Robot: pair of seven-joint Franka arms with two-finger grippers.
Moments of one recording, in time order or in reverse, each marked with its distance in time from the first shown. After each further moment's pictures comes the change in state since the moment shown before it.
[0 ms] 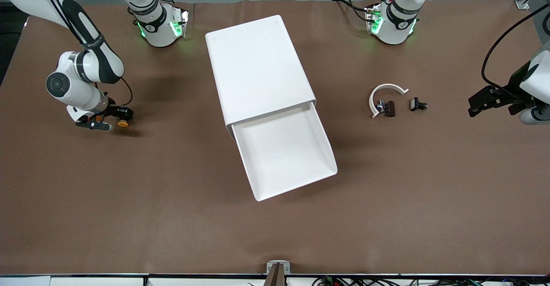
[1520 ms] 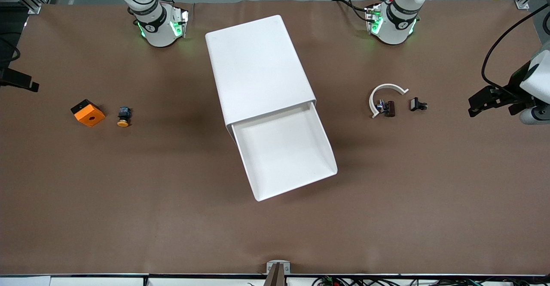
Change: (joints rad) left arm 0.000 0.001 -0.001 0.003 0.000 0.000 0.000; right arm 0.088 -0.100 0.069 1.207 0.215 -1.295 -0.139
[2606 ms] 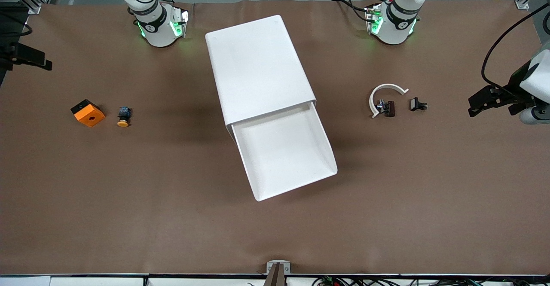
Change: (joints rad) left arm -0.001 0.000 0.000 0.003 0.000 0.000 0.000; right arm 0.127 -0.030 -0.030 0.033 0.026 -0.152 -0.007
